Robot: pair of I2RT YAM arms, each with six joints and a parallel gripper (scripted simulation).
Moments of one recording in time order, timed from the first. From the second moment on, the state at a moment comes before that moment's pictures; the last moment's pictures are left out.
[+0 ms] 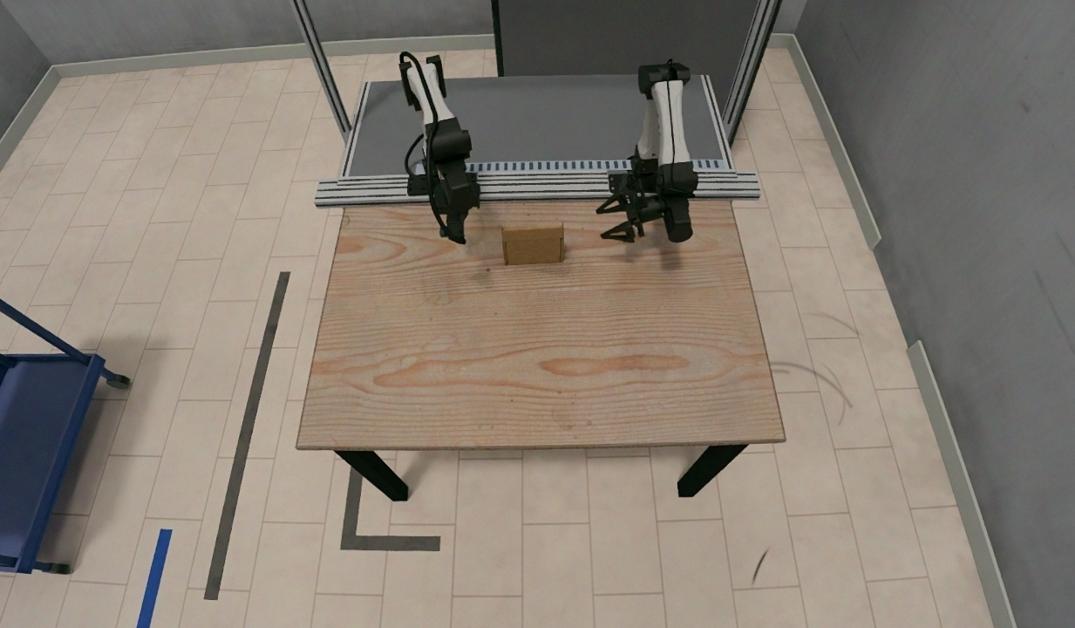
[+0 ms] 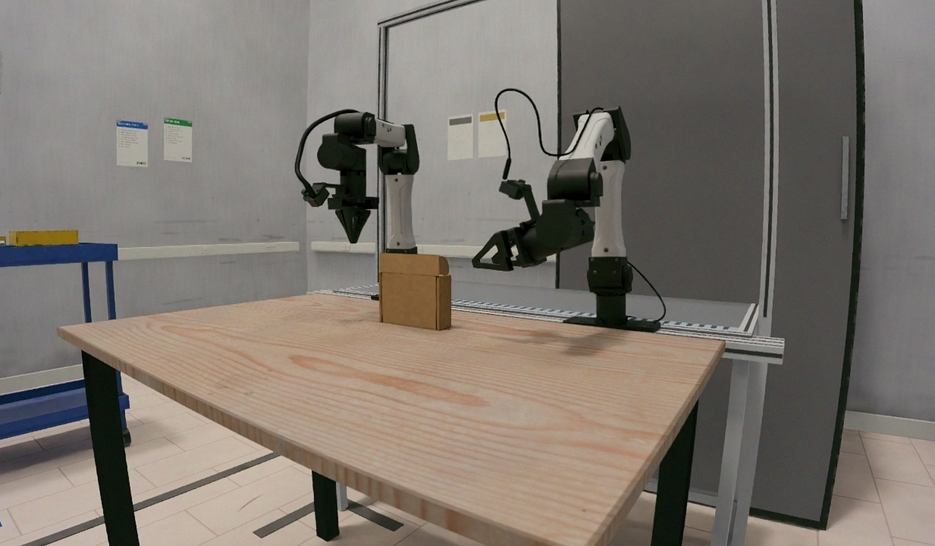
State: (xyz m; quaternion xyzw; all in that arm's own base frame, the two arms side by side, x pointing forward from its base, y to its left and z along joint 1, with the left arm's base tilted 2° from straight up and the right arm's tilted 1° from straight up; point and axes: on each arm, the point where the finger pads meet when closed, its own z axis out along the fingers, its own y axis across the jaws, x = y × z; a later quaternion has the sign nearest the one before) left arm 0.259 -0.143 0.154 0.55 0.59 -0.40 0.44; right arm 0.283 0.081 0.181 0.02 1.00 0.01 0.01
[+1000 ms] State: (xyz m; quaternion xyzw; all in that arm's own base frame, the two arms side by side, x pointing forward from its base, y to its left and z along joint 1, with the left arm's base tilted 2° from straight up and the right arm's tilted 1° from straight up) left arm 0.249 -0.165 0.108 0.56 0.58 -0.41 0.43; right arm 0.283 0.081 0.181 0.02 1.00 0.01 0.01
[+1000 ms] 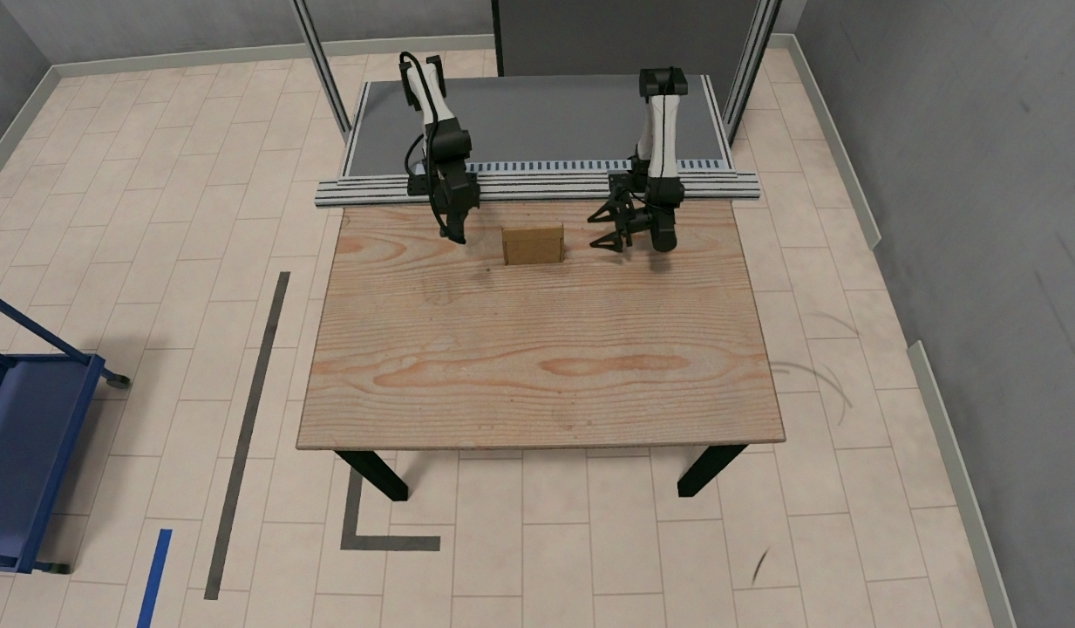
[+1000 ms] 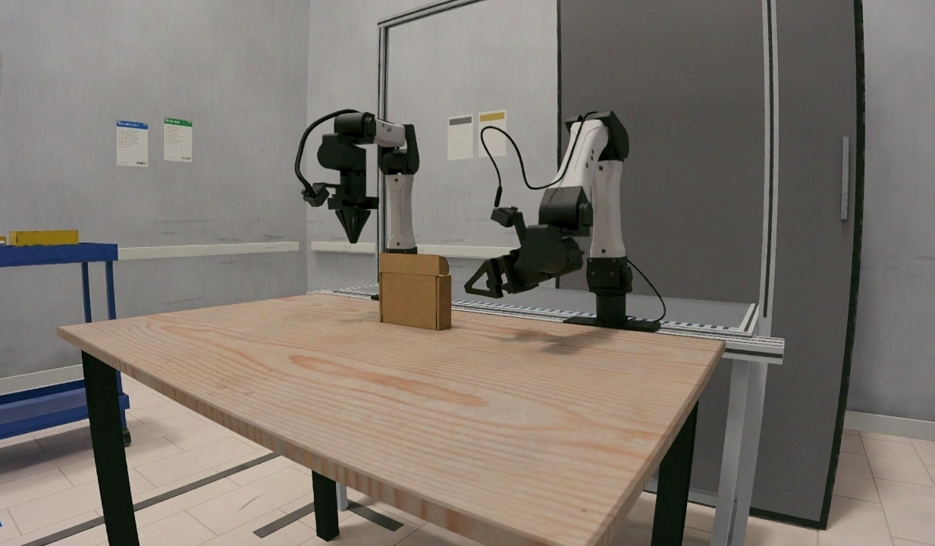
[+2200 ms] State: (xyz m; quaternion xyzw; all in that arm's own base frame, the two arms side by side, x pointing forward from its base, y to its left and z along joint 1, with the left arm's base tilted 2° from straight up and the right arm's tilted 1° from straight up) left arm 0.255 -0.201 0.094 0.56 0.58 -0.40 0.43; right arm 0.283 0.081 0.181 0.02 1.00 0.01 0.01
